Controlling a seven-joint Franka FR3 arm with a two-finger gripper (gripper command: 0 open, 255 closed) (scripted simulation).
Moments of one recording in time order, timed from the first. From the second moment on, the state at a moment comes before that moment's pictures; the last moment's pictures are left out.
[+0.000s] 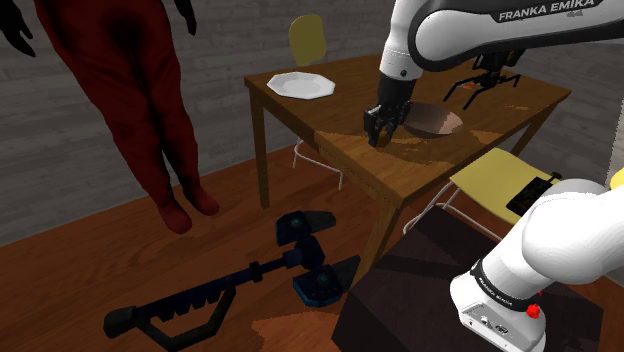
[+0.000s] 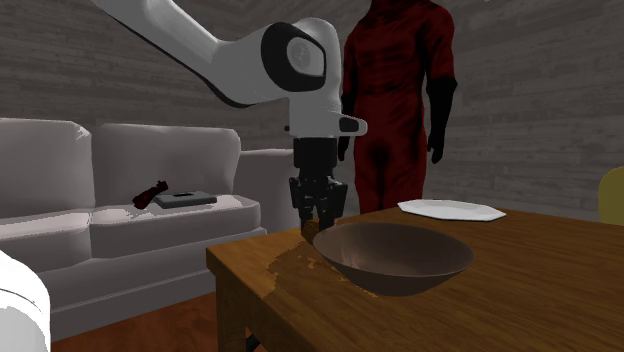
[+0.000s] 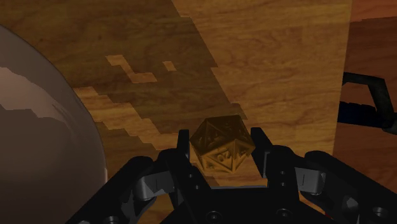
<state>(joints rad) 0.00 -0.51 0.11 -2.41 0.05 1.90 0.23</state>
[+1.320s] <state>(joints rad) 0.00 -0.52 0.10 -2.23 0.04 1.72 0.23</state>
